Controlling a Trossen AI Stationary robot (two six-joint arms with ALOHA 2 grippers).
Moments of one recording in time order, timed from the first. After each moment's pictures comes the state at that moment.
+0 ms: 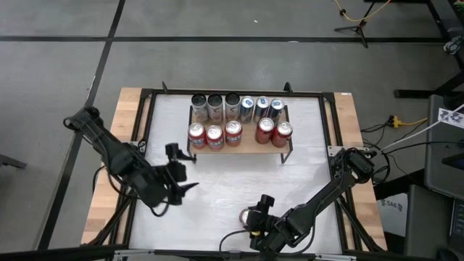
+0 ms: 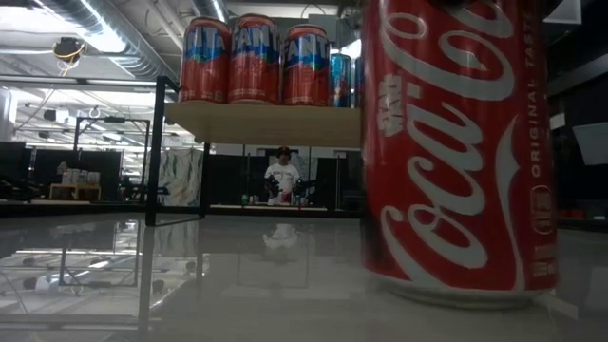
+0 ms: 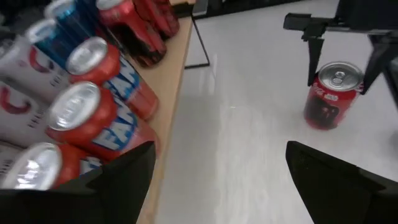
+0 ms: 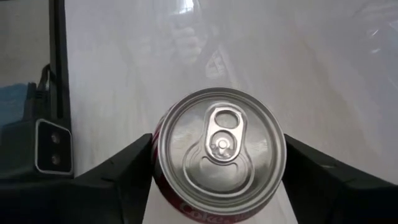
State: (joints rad) left arm -0.68 1.39 1.44 -1.00 -0.78 -0.47; right arm 0.74 2.01 1.59 -0.70 0.57 0.85
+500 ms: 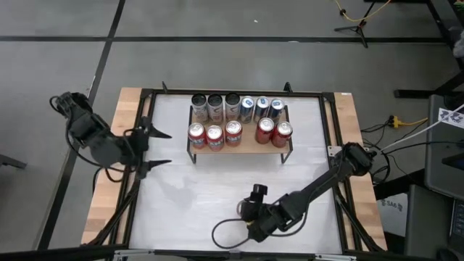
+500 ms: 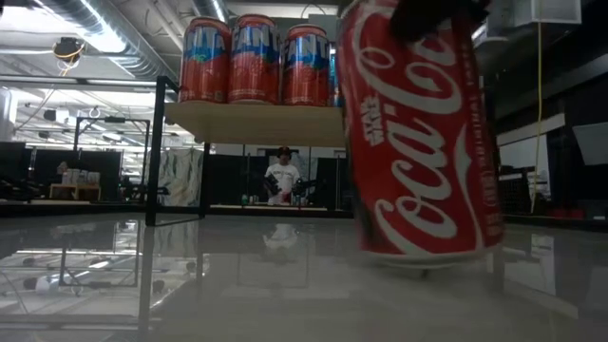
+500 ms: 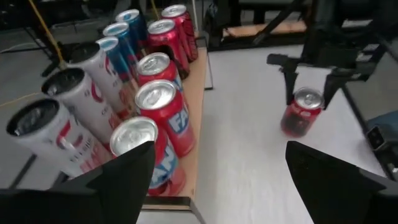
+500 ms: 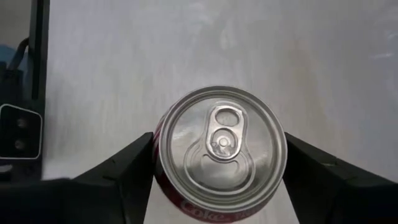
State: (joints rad) left arm -0.70 0.96 1.32 -1.06 -0.75 -0.38; right arm 0.64 1.97 1.59 -0.73 0.43 0.63
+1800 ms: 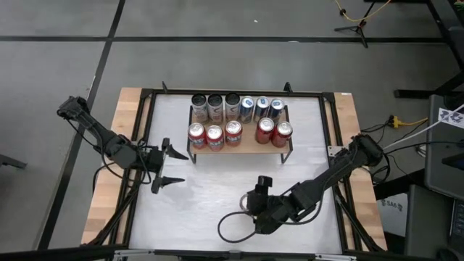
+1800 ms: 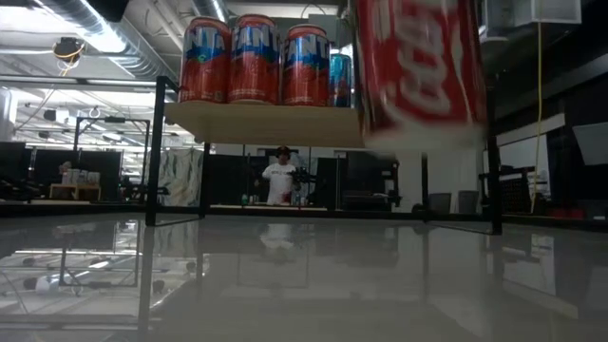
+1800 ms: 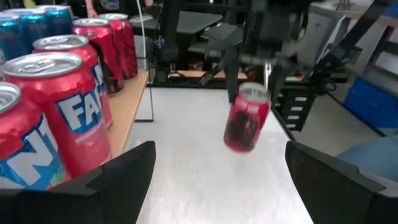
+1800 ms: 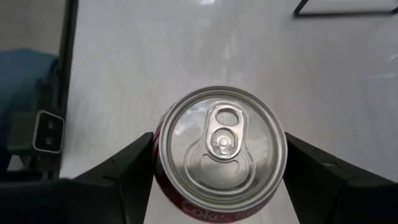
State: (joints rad) left arm -0.63 0.72 0.57 -0.09 -0.56 -0.23; right arm 0.61 1.83 1.59 -0.78 0.42 0.54
